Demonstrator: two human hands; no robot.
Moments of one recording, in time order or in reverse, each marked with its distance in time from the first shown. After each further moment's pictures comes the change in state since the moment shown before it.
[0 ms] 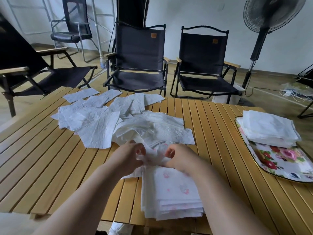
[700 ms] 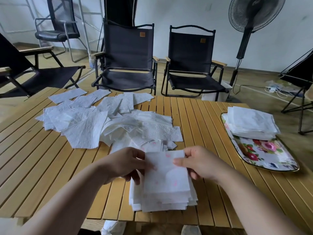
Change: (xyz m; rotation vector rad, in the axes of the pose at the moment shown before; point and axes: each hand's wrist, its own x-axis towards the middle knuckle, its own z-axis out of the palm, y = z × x) left_hand -0.033 0.048 -0.024 -0.730 -0.460 -0.103; right_hand -0.070 0.042 -0.053 0.388 -0.102 -0.040
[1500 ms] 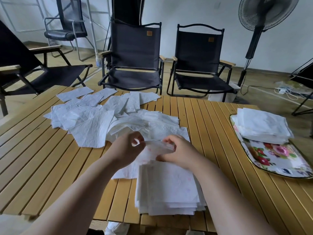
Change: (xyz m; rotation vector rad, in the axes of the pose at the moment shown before) left_hand 0.038 -0.024 -0.026 0.453 0.579 0.291; right_hand 0.065 -0.016 0.040 -0.220 0.120 -0.129
